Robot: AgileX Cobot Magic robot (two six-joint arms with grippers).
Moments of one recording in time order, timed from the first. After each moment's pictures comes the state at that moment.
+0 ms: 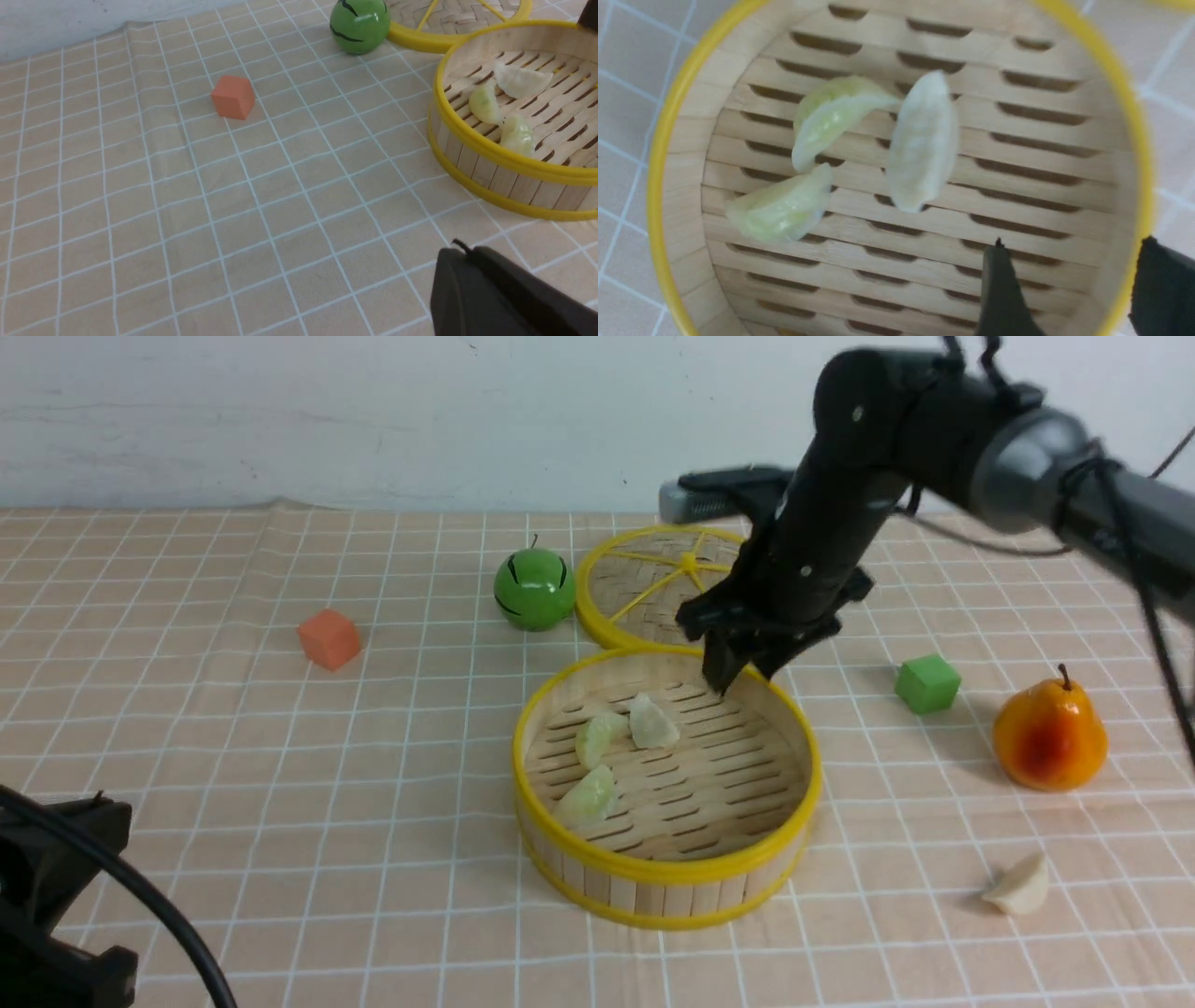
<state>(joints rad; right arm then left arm) 0.37 2.12 -2.09 0.17 1.23 -0.07 -0.56 0.59 -0.53 0.50 0.53 -0.49</state>
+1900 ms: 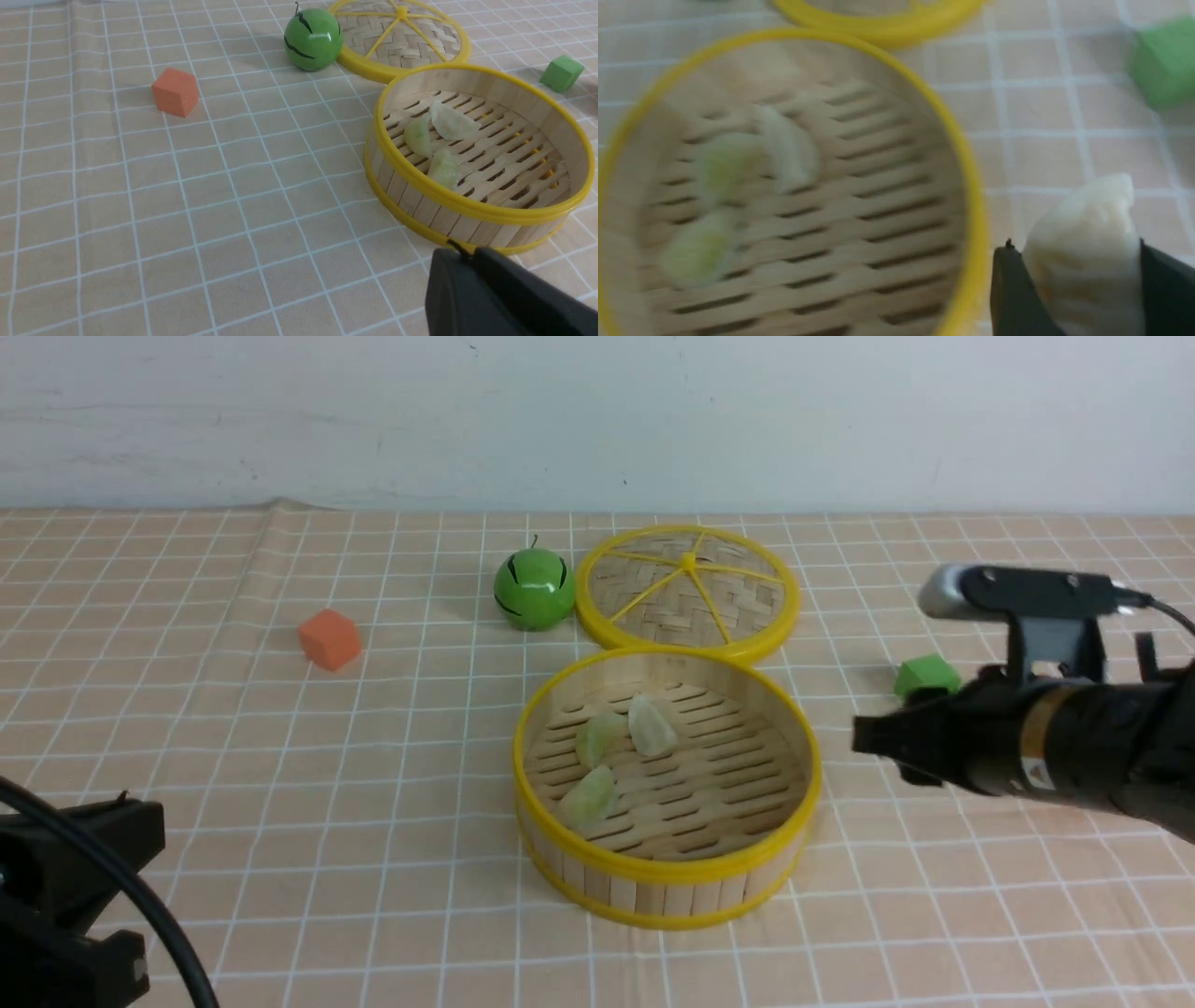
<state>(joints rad) 0.44 1.46 -0.86 -0.65 0.14 1.02 -0.56 0.57 -0.53 0.38 0.45 -0.54</state>
